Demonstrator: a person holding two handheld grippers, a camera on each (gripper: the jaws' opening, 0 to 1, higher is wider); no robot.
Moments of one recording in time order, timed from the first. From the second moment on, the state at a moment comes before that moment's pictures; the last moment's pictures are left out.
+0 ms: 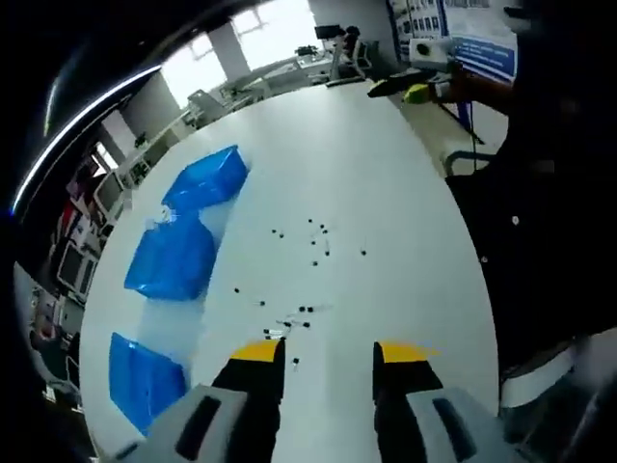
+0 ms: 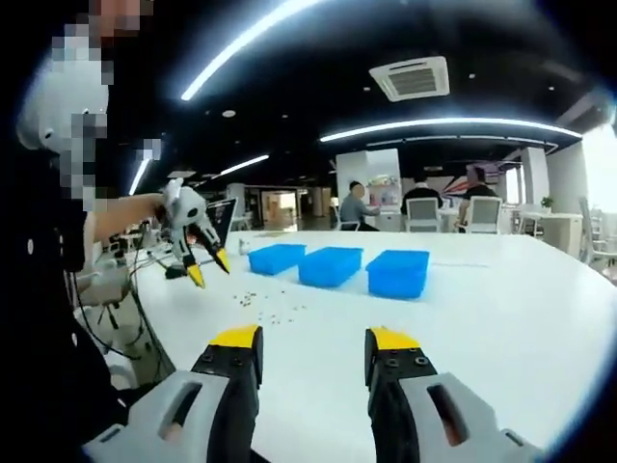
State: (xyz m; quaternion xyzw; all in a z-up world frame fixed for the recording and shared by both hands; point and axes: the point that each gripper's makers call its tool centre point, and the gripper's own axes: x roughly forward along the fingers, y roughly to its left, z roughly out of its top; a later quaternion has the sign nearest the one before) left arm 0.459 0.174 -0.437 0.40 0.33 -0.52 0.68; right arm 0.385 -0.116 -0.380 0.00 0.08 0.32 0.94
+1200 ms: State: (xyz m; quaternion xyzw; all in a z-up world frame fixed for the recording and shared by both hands) left arm 0.485 0.189 -0.483 0.37 0.42 -0.55 0.62; right arm 0.376 -0.120 -0.390 0.00 0.10 0.30 0.95
